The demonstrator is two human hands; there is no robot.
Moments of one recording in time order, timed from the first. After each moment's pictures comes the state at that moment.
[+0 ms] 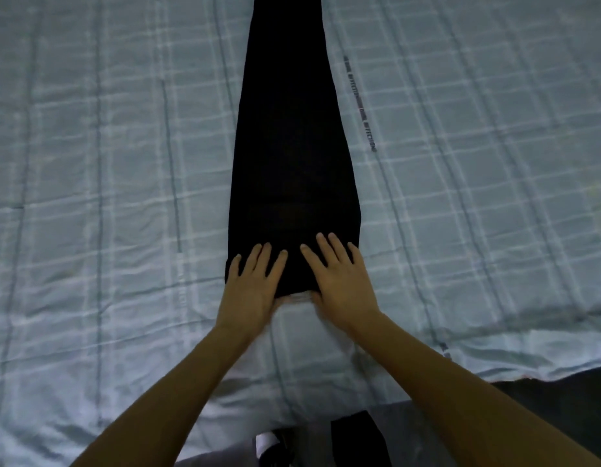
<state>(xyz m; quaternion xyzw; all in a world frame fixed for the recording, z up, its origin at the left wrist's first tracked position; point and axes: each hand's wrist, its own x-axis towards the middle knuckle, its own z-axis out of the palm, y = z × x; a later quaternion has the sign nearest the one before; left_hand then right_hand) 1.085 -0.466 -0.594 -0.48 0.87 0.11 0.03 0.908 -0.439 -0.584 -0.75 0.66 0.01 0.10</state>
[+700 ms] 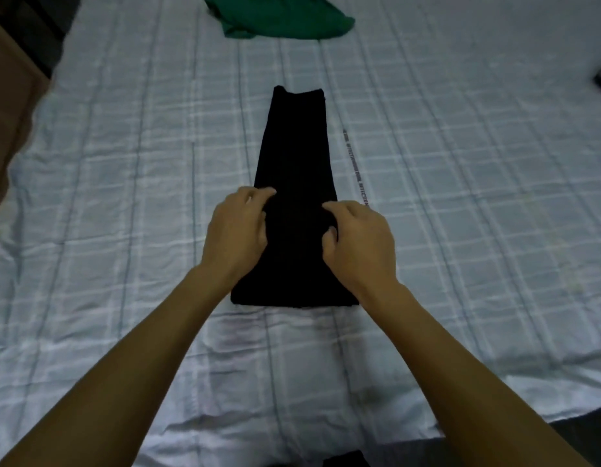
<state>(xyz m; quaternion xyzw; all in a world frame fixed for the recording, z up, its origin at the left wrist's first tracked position) 1.072 -0.581 -0.451 -0.54 0.81 0.13 -0.19 0.893 -0.523 -0.440 -0.68 0.69 -0.26 0.03</state>
